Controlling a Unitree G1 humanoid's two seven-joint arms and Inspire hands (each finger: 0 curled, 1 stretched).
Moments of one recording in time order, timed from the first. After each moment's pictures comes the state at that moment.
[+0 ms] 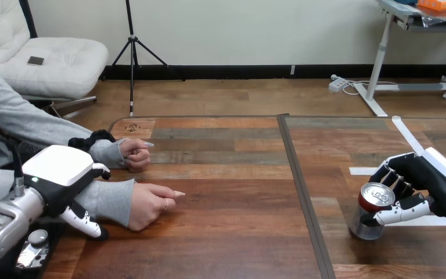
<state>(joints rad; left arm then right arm) -0.57 0.77 -0.50 1.00 0.95 -0.46 0.19 -0.34 -0.68 0.01 0.90 -0.28 -0.56 0.21</state>
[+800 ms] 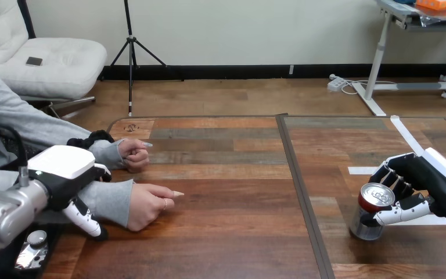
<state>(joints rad) -0.62 0.75 -0.50 1.03 0.85 -0.44 0.01 -0.34 -0.68 0.01 0.90 -0.28 -0.56 0.21</state>
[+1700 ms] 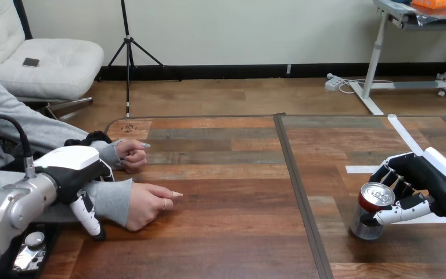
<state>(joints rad) -0.65 0.70 -0.47 1.04 0.72 -0.38 -0.14 -0.34 -0.68 0.01 0.90 -0.27 -0.56 0.21</state>
